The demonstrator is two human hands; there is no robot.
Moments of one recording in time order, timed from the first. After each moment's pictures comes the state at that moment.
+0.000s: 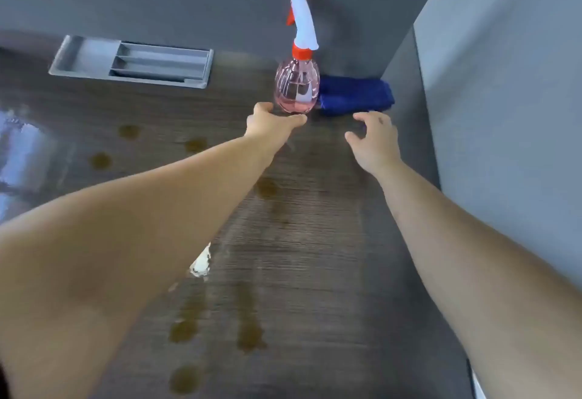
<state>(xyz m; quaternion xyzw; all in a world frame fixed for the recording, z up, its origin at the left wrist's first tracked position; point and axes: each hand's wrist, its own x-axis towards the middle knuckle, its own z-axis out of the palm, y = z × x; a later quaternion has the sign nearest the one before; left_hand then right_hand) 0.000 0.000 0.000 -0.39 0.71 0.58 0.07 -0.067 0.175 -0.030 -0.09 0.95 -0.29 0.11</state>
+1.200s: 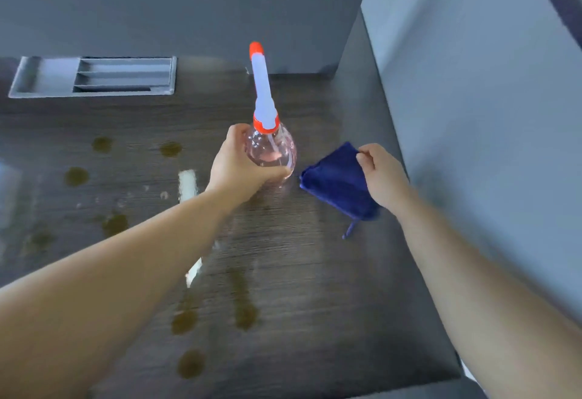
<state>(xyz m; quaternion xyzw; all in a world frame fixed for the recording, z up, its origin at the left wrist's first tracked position) 0.089 0.027 0.028 -0.25 0.81 0.53 0.03 0.013 0.253 -0.005 -0.04 0.93 -0.33 0.15</state>
